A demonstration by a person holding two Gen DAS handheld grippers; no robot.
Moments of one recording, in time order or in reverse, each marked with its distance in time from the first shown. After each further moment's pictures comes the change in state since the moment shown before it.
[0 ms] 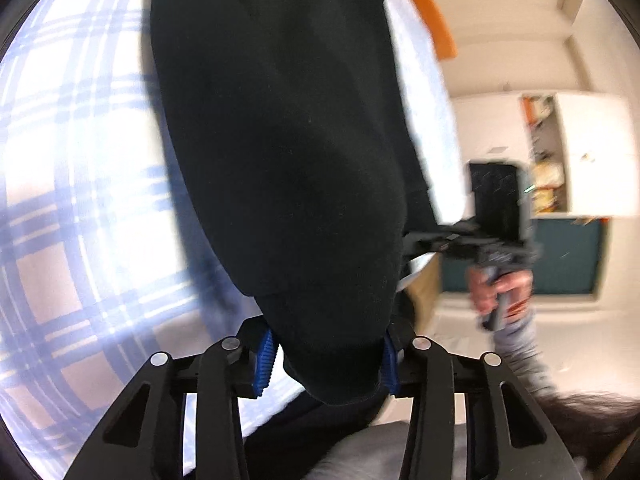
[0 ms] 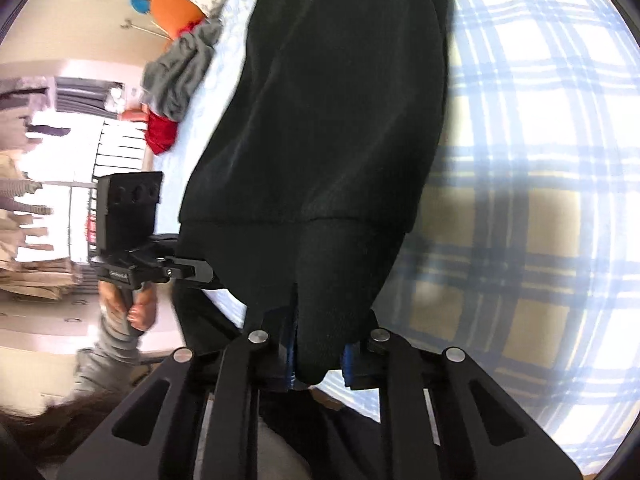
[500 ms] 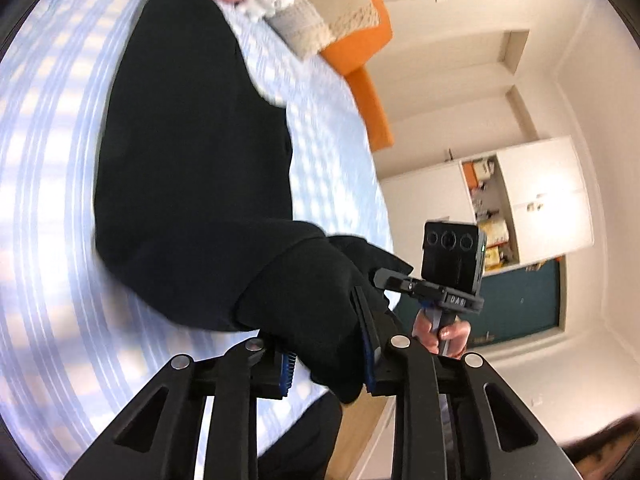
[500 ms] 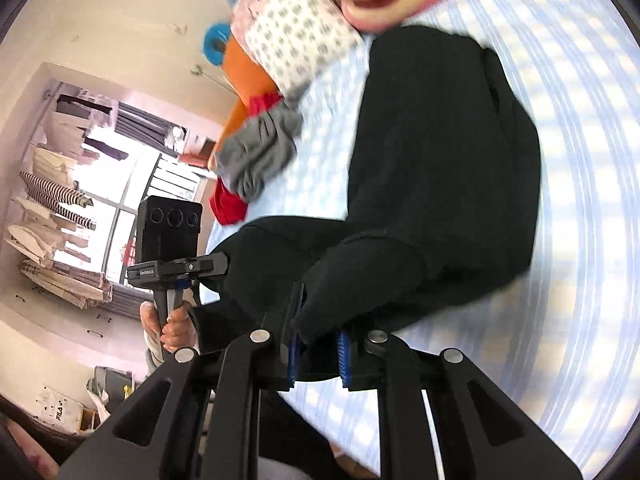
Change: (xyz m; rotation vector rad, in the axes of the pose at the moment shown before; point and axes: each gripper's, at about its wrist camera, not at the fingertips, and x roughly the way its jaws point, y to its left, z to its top) left arm -0.100 -0.064 0.086 0.075 -0.277 -0.123; right arm -0.080 0.079 0.122 -0.145 -0.262 0.107
